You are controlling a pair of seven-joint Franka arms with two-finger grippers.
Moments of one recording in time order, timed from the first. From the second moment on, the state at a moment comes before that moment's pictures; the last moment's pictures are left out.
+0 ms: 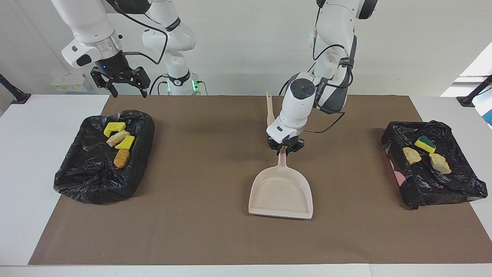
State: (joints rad) left arm -0.48 0.31 -0.09 -1.82 -0.01 2.15 -0.39; right arm 0.02 -0.08 -0.02 -1.64 0.01 1.54 0.03
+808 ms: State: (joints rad) left arm -0.49 0.29 -0.06 -1.81 -0.01 2.06 -0.45; right arm 0.02 -0.08 -0.02 -1.64 0.01 1.54 0.03
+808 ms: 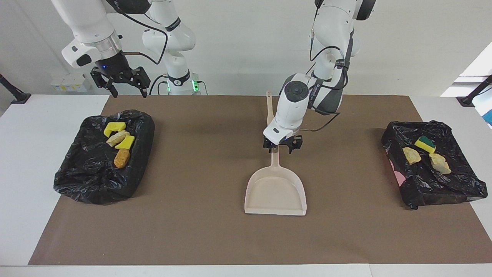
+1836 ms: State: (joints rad) left arm 0.02 -0.11 -0.04 -1.64 -0.01 1.59 0.18; right arm 0.02 -0.08 -0.02 -1.64 0.01 1.54 0.03
